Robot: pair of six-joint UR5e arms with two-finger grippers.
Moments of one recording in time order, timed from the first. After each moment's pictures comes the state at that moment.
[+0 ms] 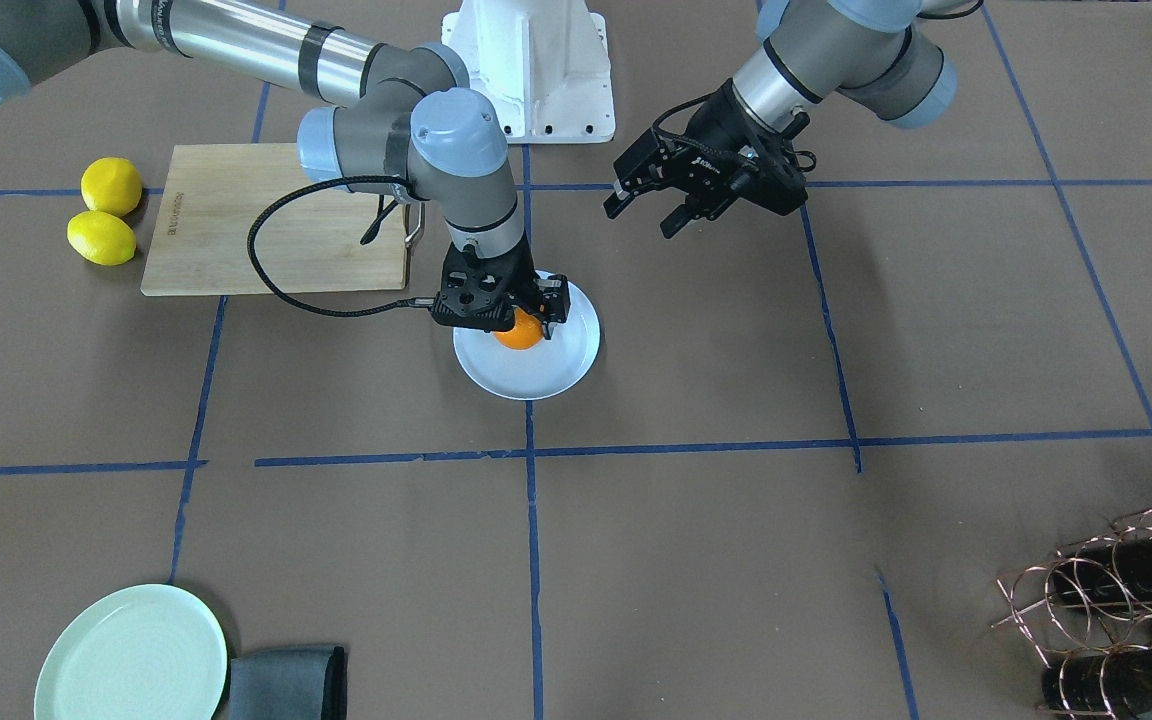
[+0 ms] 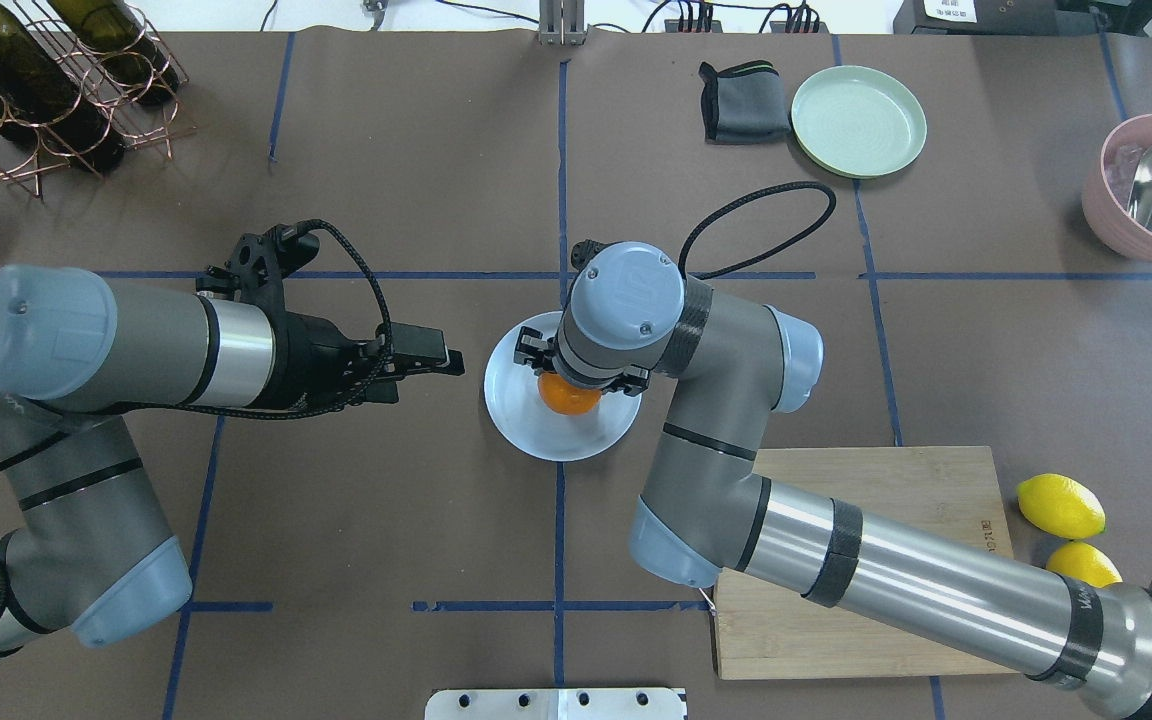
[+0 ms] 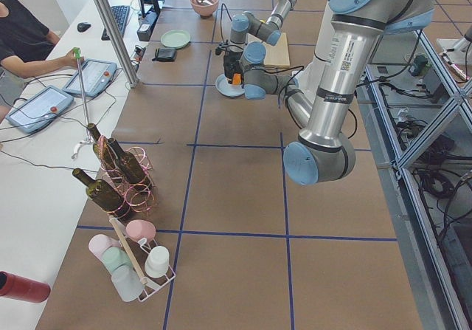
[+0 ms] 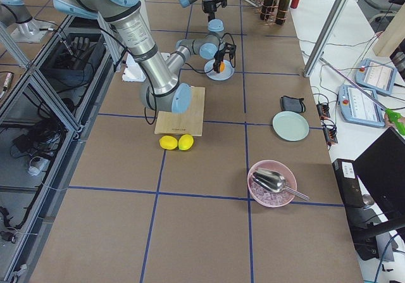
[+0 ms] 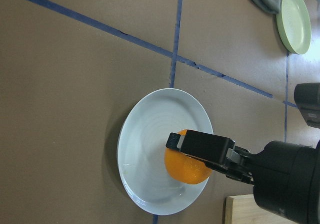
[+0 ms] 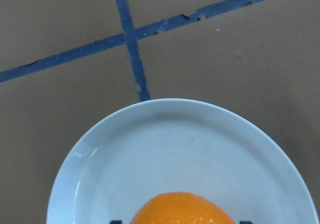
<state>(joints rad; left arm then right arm) -0.57 -1.89 -1.90 -2.35 -1.93 -1.59 0.47 -0.81 1.46 -1.32 1.79 1.53</state>
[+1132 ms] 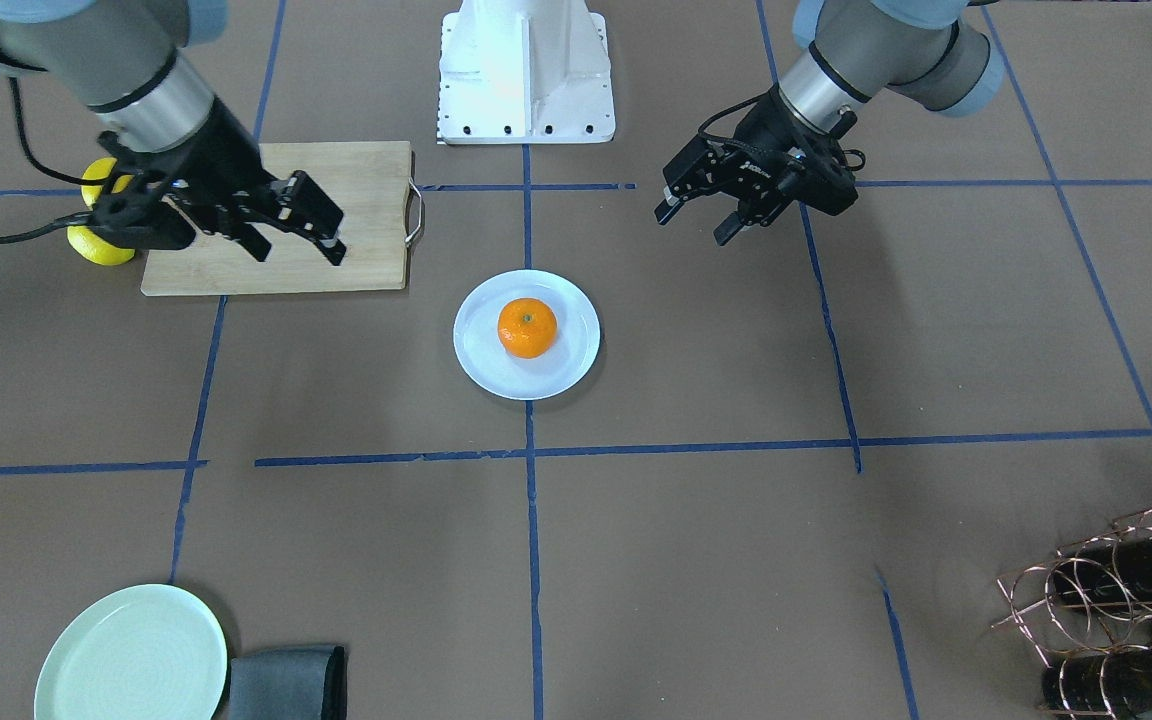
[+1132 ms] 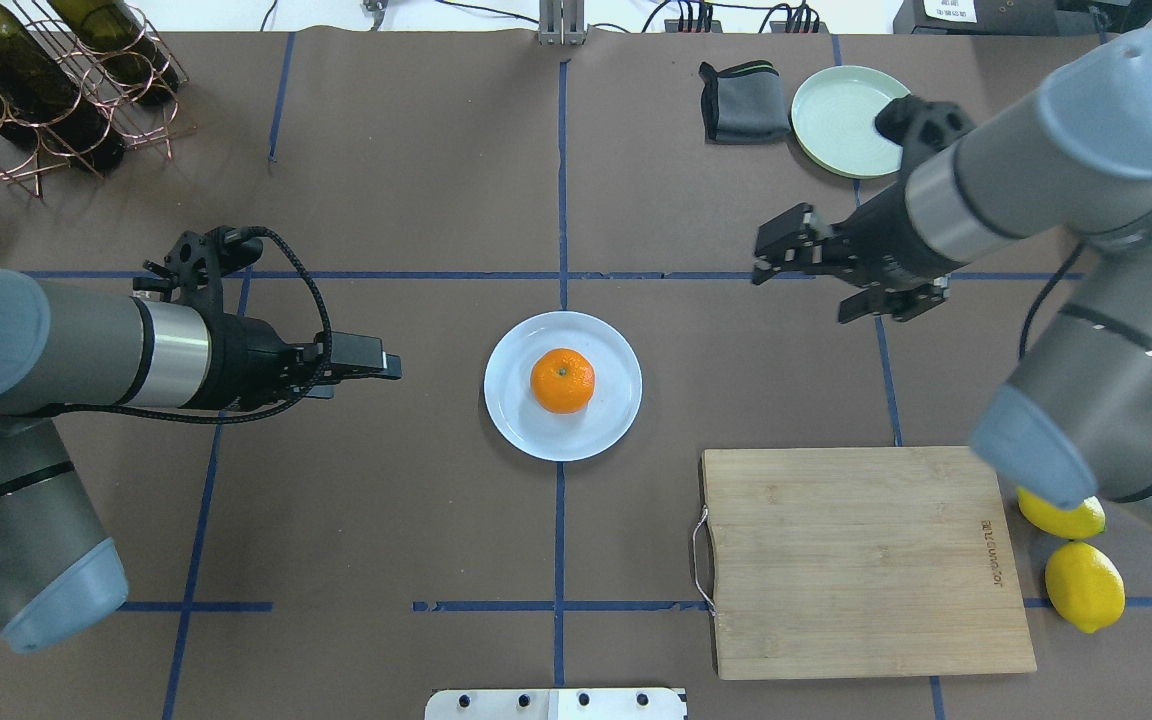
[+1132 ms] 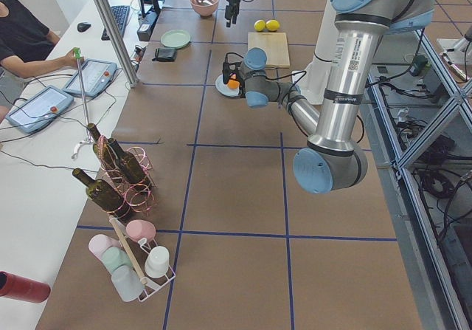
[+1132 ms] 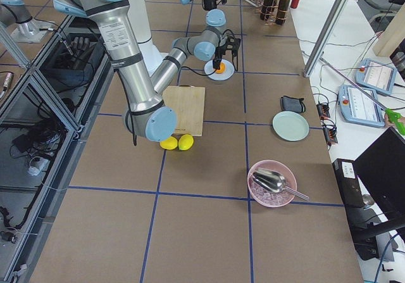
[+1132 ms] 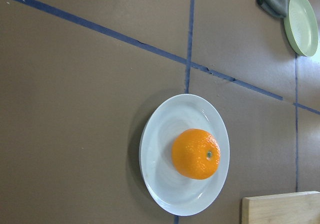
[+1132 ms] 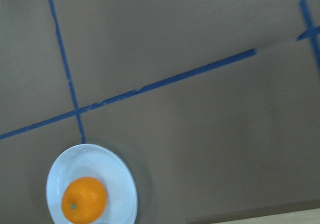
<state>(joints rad) -0.62 -1.76 -1.95 -2.30 -1.94 -1.41 0.89 -1.28 2.02 -1.39 2.23 1.34</state>
